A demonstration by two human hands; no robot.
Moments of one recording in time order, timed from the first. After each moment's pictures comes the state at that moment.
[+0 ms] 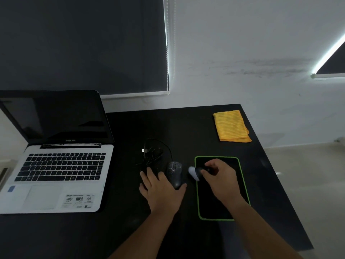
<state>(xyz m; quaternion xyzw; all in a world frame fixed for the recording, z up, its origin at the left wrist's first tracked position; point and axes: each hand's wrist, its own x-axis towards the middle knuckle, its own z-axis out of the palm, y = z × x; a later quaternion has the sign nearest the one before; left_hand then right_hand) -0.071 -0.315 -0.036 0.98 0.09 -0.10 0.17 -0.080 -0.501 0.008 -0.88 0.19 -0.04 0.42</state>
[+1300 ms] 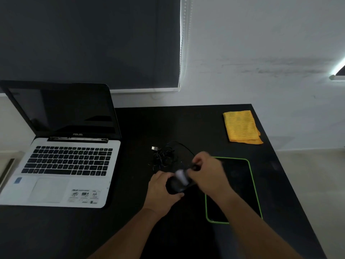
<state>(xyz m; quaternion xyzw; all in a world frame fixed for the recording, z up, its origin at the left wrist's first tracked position) -0.060 -0.254 -0.064 0.90 -0.07 -0.11 0.41 -0.046 -0.445 0.031 -0.91 0.12 0.05 0.39</state>
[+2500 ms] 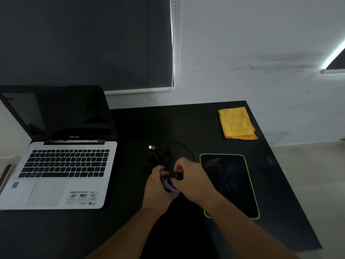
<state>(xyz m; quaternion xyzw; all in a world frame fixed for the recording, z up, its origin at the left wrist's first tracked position) -0.061 -0.258 -0.058 0.87 0.02 -0.15 0.47 -0.063 -0.414 0.034 -0.91 0.03 0.08 0.40</state>
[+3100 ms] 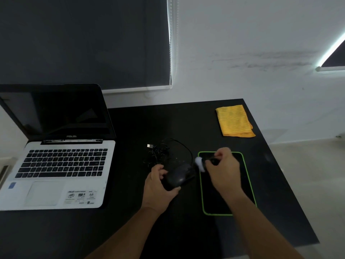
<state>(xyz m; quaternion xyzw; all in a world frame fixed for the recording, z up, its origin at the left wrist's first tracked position) -0.069 -0.261 -0.058 0.89 0.00 -0.09 0.45 -0.073 -0.476 0.035 -0.87 0.27 -0.06 0.42</state>
